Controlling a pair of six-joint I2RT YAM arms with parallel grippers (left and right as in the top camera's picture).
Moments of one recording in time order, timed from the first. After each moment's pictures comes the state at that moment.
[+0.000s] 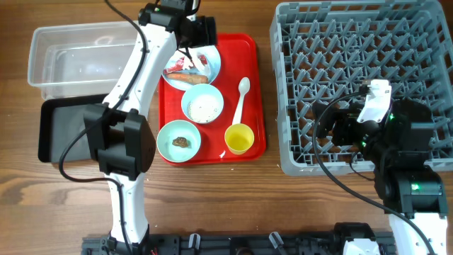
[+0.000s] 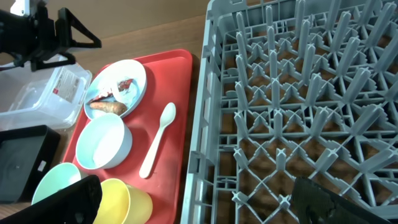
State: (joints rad) left arm -0.28 2.21 2.08 -0.92 0.00 -0.44; right arm -0.02 0.85 0.88 -0.65 -0.32 0.17
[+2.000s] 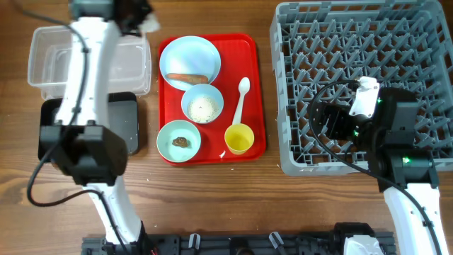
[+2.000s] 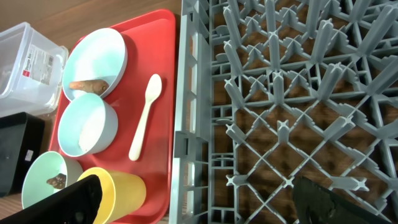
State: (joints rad) left arm -0.02 2.11 2.18 -1.01 -0.05 -0.64; right arm -0.02 1.00 0.88 -0.67 -0.32 0.20
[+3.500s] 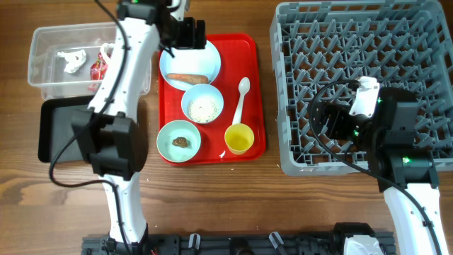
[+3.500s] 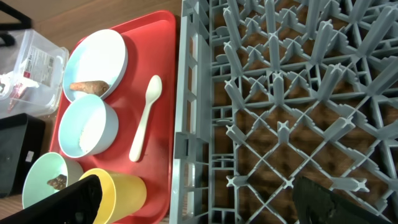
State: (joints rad) left arm -0.21 2.19 2.16 -1.13 0.15 -0.24; right arm -0.02 1.00 0.88 -0.67 -0.32 0.21
